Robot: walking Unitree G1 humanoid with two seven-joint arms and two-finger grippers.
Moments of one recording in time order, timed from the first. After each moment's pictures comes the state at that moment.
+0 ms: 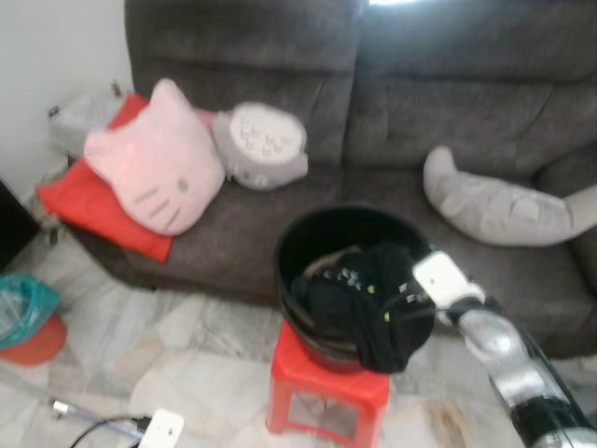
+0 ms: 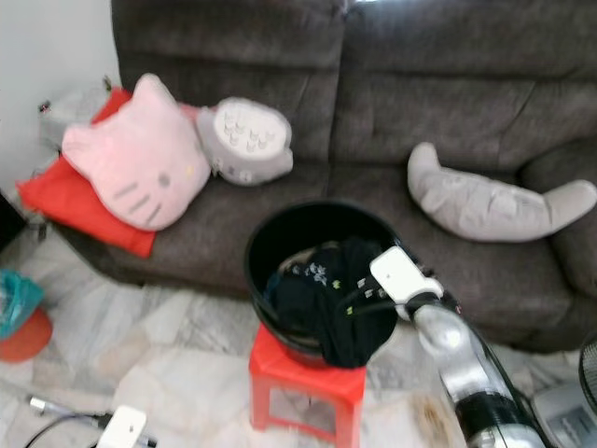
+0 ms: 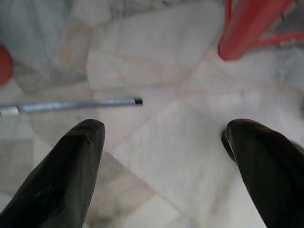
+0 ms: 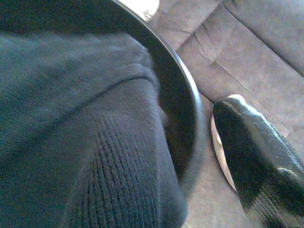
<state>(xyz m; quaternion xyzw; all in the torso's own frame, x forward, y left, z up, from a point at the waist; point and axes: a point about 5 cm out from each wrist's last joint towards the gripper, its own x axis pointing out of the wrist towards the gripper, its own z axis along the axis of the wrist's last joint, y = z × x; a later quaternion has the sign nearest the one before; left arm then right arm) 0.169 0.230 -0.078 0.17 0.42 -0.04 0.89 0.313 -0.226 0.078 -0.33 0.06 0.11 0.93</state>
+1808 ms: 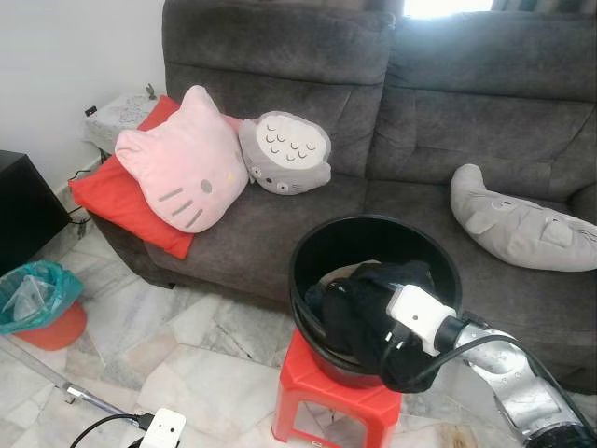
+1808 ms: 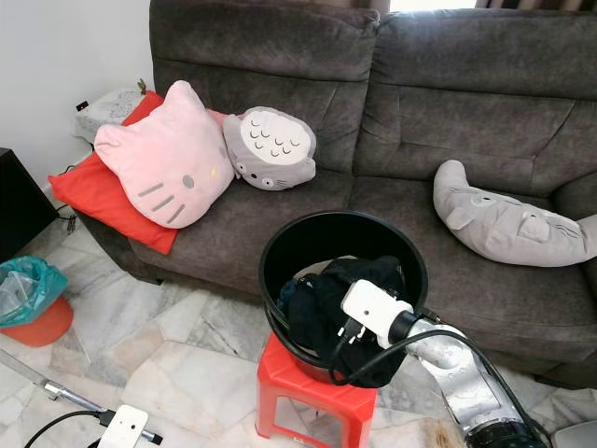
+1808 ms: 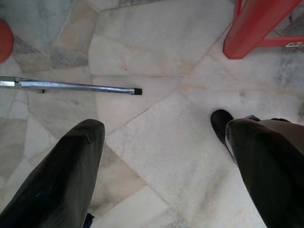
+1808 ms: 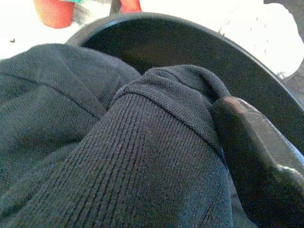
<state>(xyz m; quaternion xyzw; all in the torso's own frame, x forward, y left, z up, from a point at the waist) 0.162 0.227 -0.082 0.17 0.43 -0.05 0.88 0.279 -0.191 0.079 -0.31 0.08 0.36 0.88</state>
